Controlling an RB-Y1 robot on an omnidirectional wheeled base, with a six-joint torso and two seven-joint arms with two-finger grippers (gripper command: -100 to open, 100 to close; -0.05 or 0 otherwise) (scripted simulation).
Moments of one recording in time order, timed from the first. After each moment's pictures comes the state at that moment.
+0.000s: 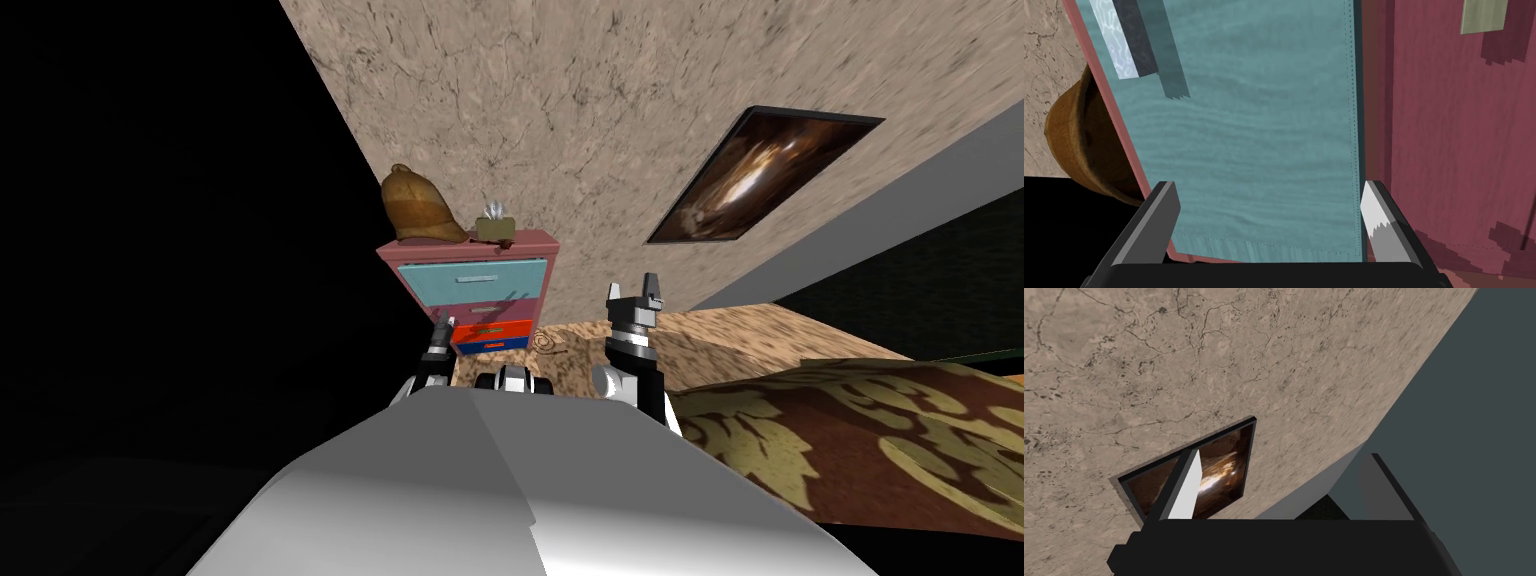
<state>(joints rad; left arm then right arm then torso) 0.35 0.19 0.02 -1.48 0.04 -0.71 -0.01 0.45 0.02 -0.05 -2.27 -0.06 -0.39 -0.09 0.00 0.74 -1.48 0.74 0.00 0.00</state>
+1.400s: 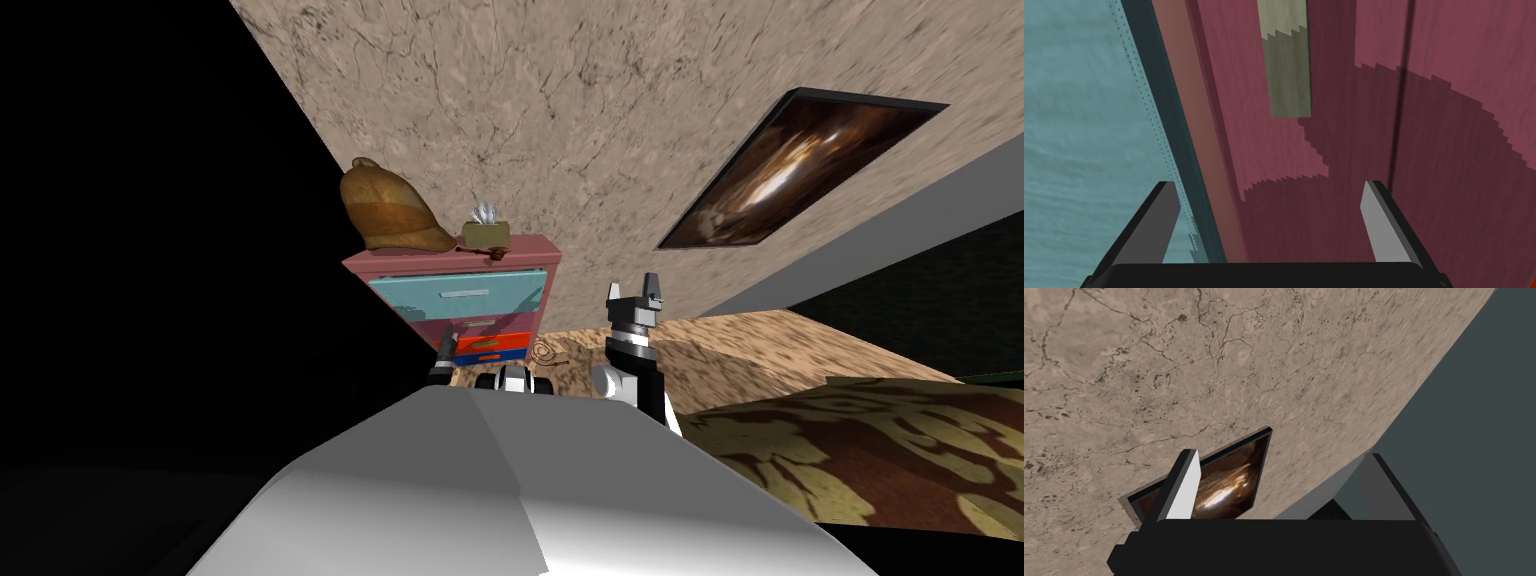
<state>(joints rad) 0.28 0.11 0.06 -1.11 0.03 -0.85 0.00 0.45 0.02 -0.05 -2.27 -0.06 -0.39 -0.09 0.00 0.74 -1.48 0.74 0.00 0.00</state>
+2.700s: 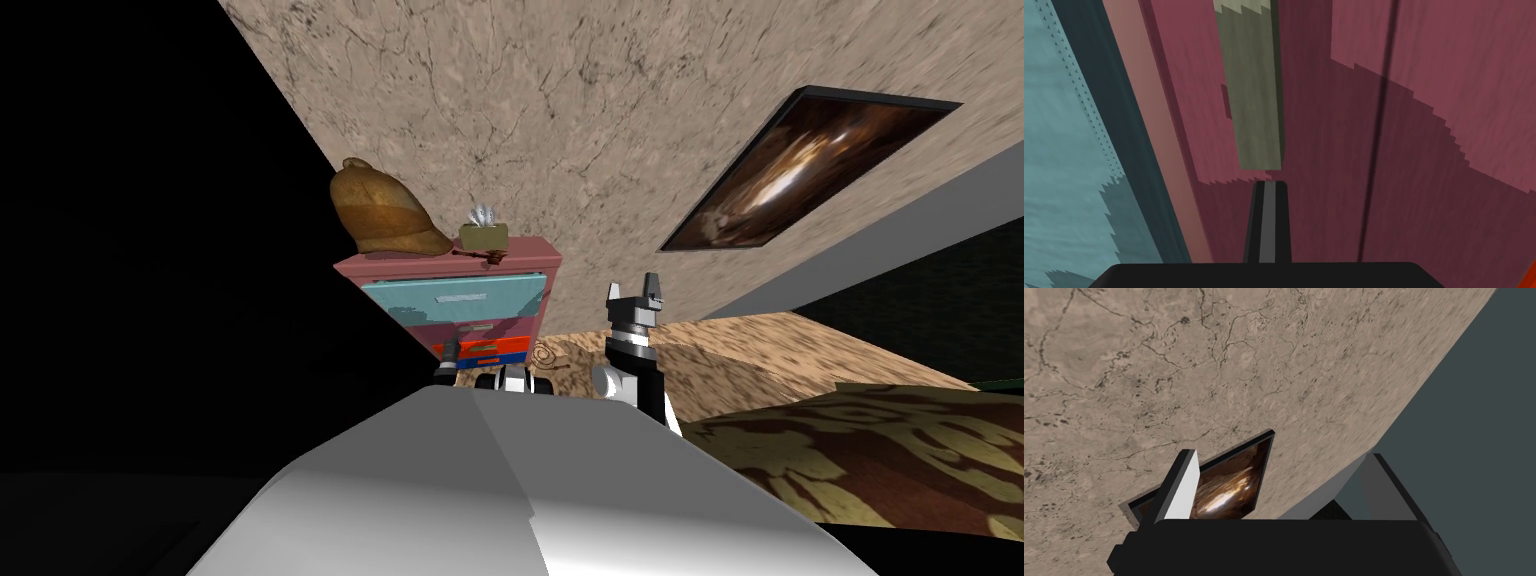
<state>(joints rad) 0.25 0.07 0.07 -1.04 0.03 -0.86 0.01 0.45 0.02 -0.05 -2.27 -0.06 -0.39 -0.09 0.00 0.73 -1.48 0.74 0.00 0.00</state>
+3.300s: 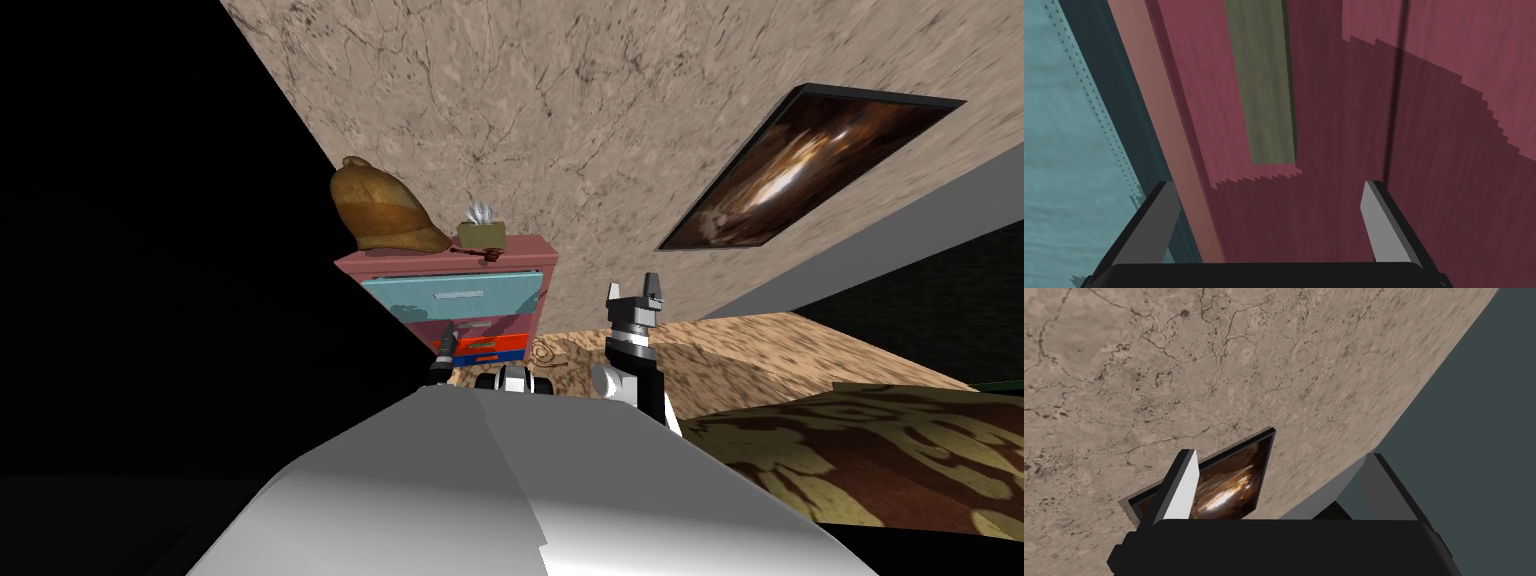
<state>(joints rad) 0.23 0.12 0.07 -1.07 0.04 -0.80 0.01 0.45 0.02 -0.05 -2.27 -0.06 -0.39 -0.09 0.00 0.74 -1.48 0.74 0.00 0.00</state>
